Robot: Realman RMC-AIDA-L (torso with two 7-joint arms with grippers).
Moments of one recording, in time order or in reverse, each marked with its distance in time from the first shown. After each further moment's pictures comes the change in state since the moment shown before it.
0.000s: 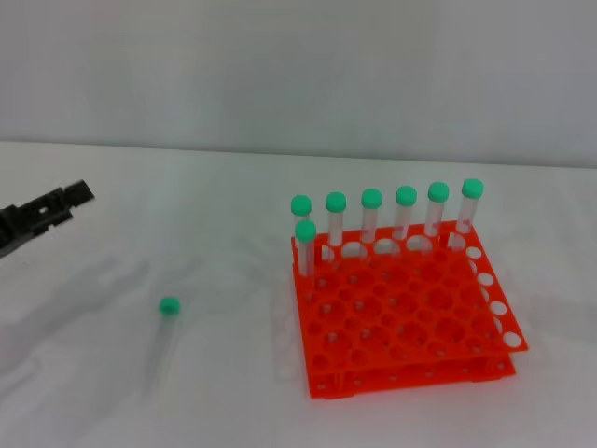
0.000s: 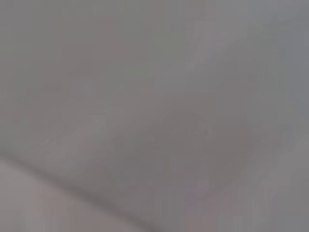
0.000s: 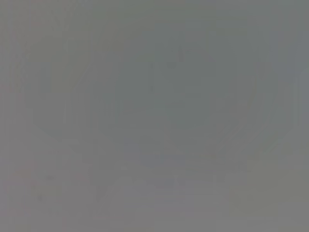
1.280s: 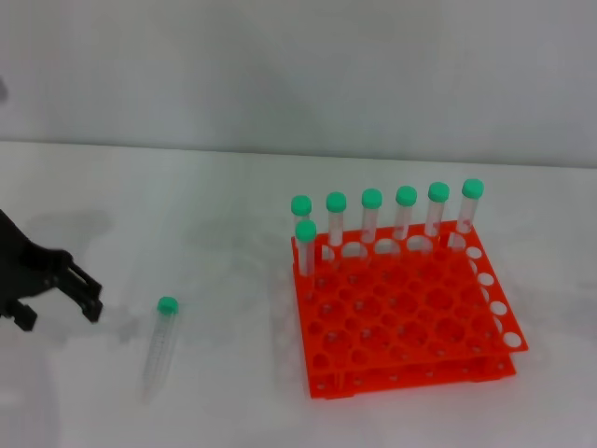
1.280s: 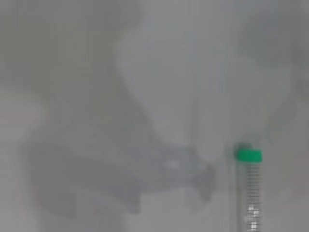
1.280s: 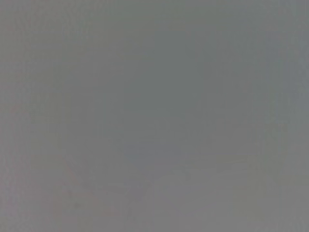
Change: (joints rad) left arm -0.566 0.121 0.176 0.223 1.283 0.390 -1.063; right arm 0.033 0.002 -0.058 0.014 -0.001 0.000 0.044
